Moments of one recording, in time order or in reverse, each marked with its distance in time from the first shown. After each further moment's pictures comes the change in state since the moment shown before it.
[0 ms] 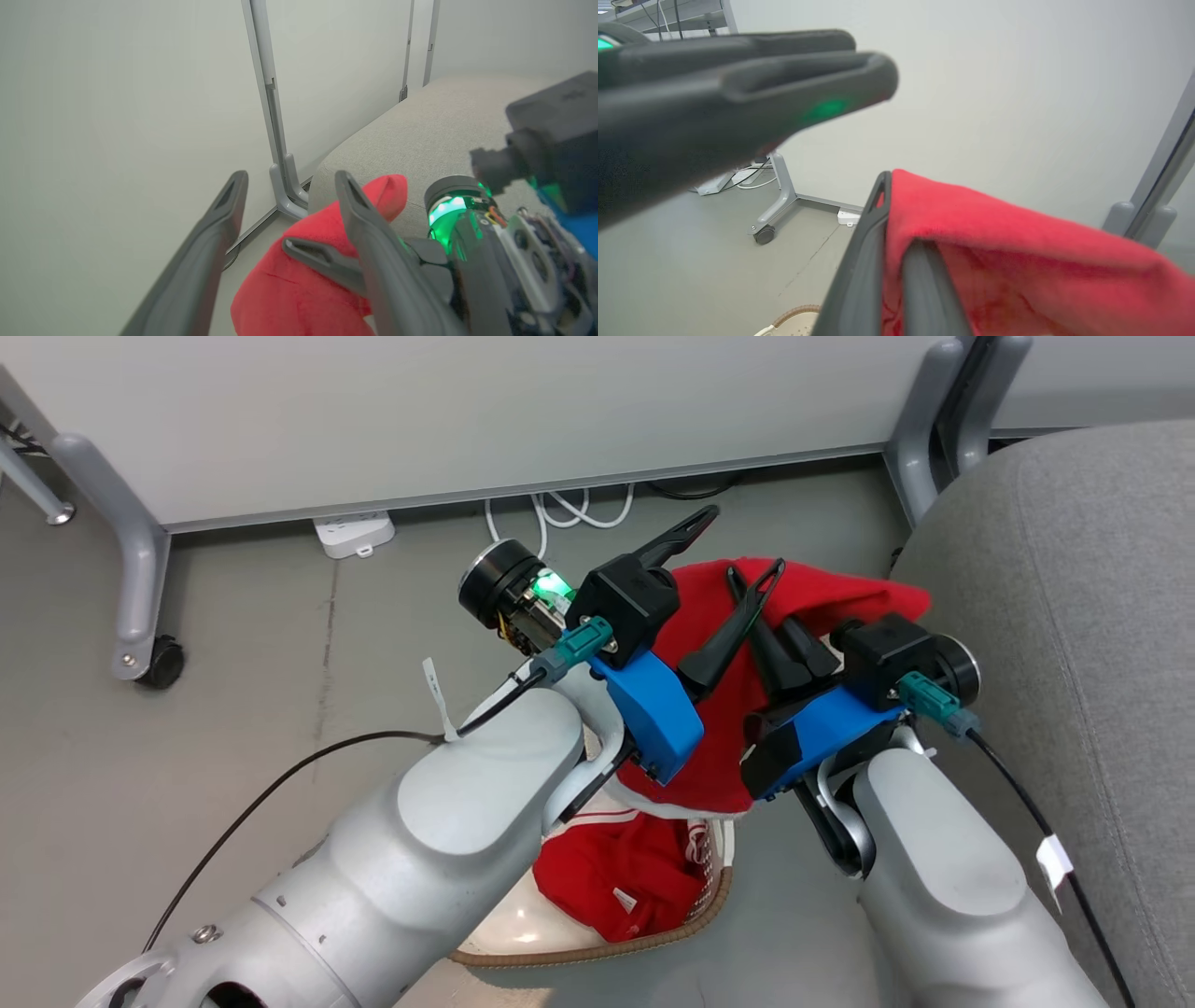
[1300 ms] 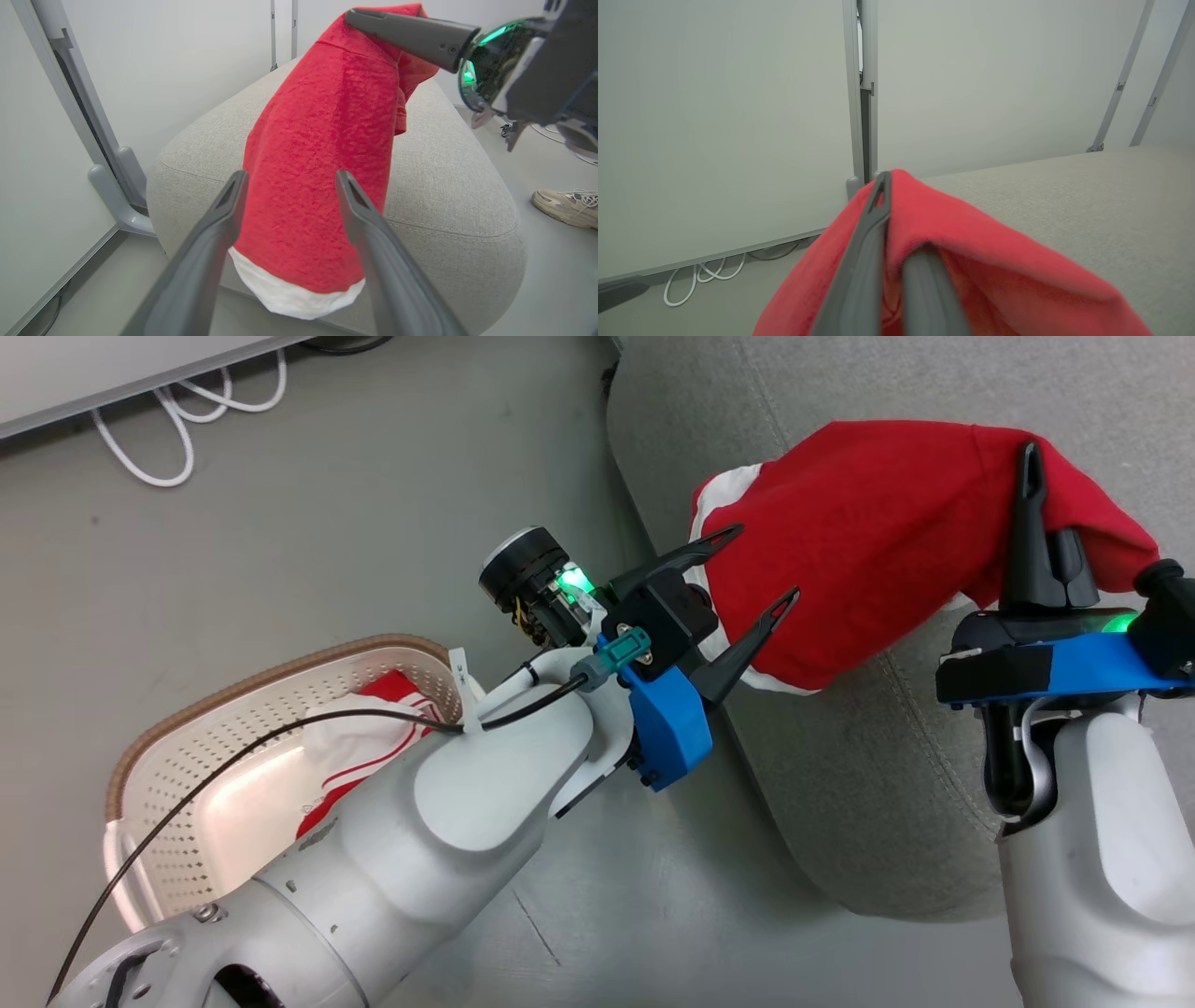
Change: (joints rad) left arm -0.051 0.000 -0.081 0.039 0.067 -0.052 0.022; right arm 0.069 -0.001 -0.442 -0.299 -0.050 0.000 0.000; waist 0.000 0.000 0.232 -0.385
